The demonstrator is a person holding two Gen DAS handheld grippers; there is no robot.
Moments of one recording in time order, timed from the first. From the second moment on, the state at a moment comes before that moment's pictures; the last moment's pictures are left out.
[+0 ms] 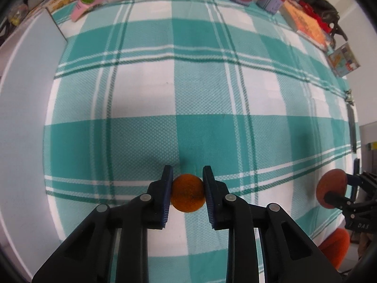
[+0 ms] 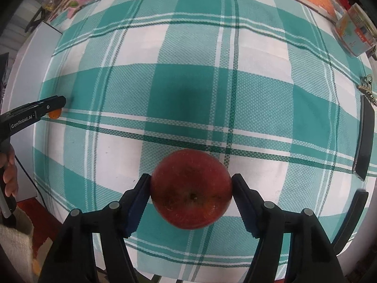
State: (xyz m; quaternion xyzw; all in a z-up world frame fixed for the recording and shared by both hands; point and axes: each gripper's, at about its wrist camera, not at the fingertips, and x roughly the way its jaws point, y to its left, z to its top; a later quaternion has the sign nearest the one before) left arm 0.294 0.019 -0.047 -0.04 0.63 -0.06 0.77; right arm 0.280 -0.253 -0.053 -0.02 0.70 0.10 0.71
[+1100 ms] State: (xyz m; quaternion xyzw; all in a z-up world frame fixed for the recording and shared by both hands) left arm 0.226 0.386 -0.047 -0.21 0.58 0.14 0.78; right arm 0.267 0.275 0.014 -0.21 0.55 0.41 0.70
